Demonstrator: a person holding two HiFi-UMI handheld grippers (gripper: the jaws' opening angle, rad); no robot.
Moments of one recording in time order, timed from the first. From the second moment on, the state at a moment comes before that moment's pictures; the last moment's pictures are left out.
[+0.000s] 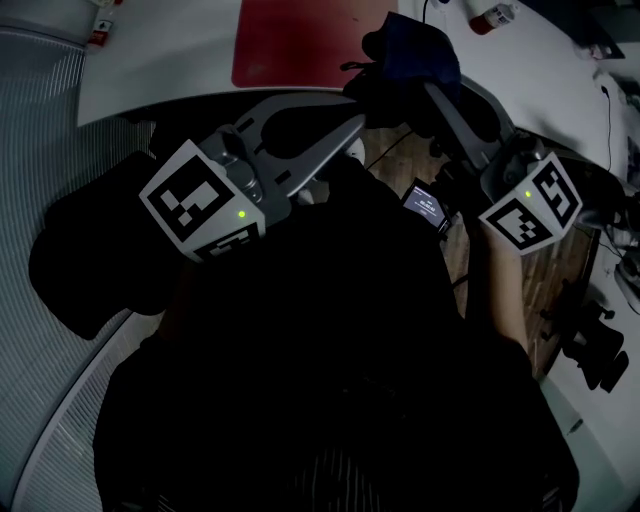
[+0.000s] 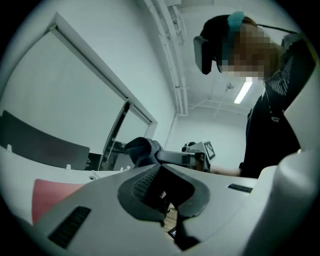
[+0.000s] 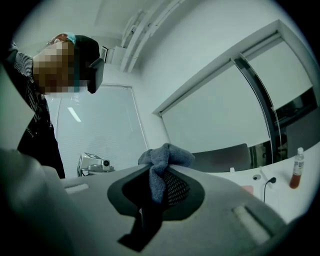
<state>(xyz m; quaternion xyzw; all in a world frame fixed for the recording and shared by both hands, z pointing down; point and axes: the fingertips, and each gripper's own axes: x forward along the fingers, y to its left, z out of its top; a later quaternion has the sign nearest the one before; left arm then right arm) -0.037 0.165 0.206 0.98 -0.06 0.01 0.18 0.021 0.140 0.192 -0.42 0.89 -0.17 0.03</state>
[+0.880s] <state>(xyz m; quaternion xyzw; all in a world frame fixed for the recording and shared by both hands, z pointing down) 0.000 0.071 0.199 0.96 -0.22 0.02 0.16 0.059 0.063 0.202 -0.30 0.93 -0.19 0.03</state>
